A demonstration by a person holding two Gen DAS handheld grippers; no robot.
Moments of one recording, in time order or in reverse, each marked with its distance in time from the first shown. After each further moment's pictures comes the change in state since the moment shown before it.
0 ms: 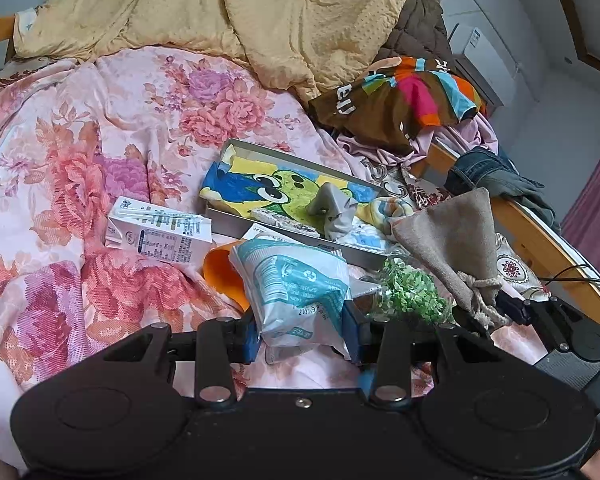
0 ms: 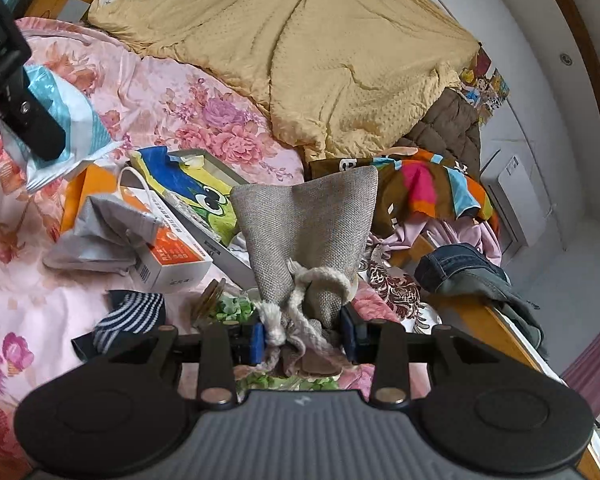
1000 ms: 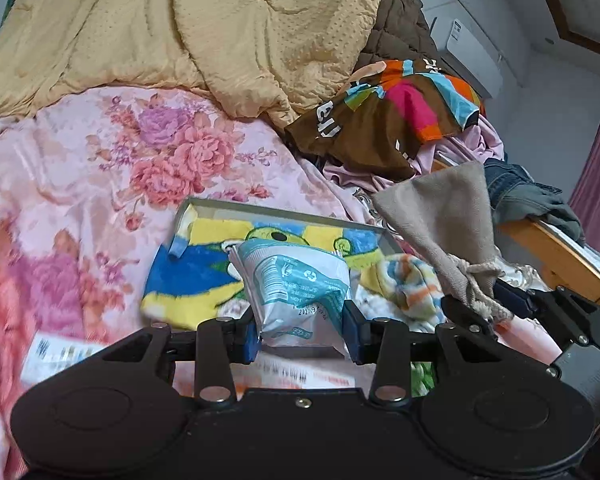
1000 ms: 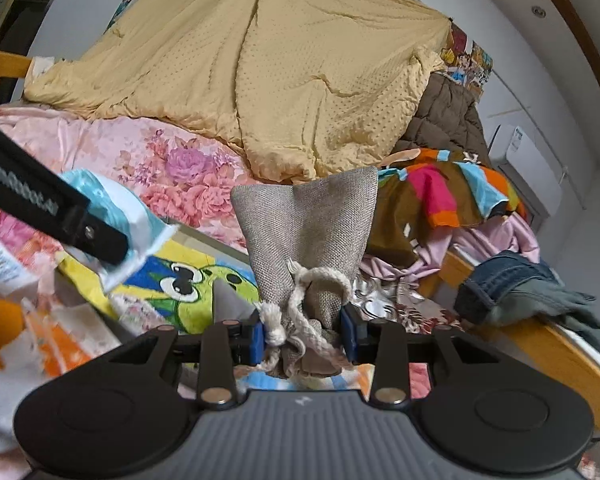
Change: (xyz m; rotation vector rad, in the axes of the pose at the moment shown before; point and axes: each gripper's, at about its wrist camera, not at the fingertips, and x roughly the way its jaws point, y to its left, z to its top) left arm 0.128 -0.022 0.093 0.125 -0.047 -0.007; right arm 0.123 -0.044 0.054 0.228 -0.086 0.073
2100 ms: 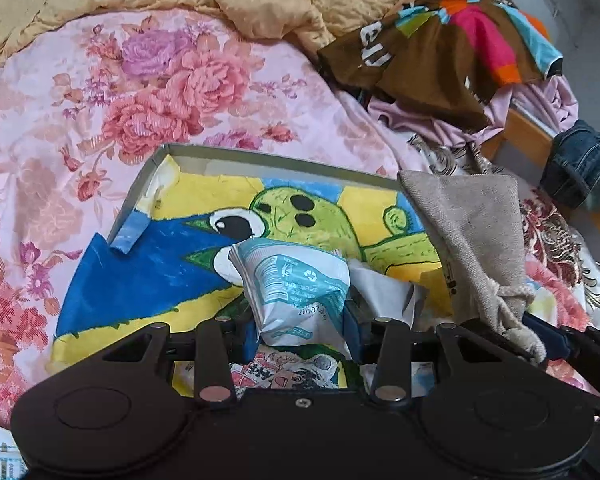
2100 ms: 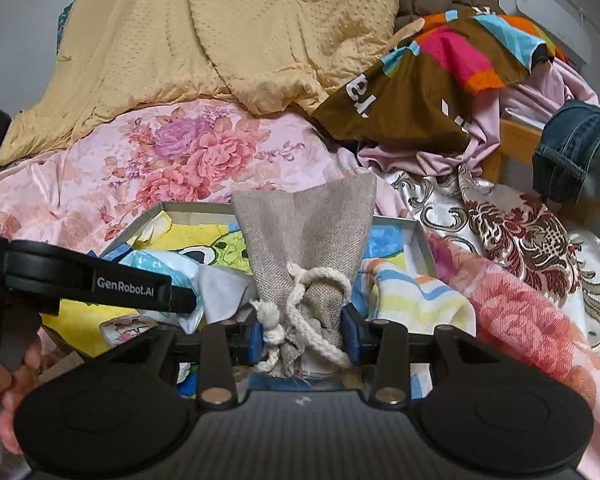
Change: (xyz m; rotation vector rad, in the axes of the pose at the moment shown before) left arm 0.163 0.007 0.027 -0.057 0.217 0.108; right arm 0.100 -0.049 -0.011 0.347 0.244 0.227
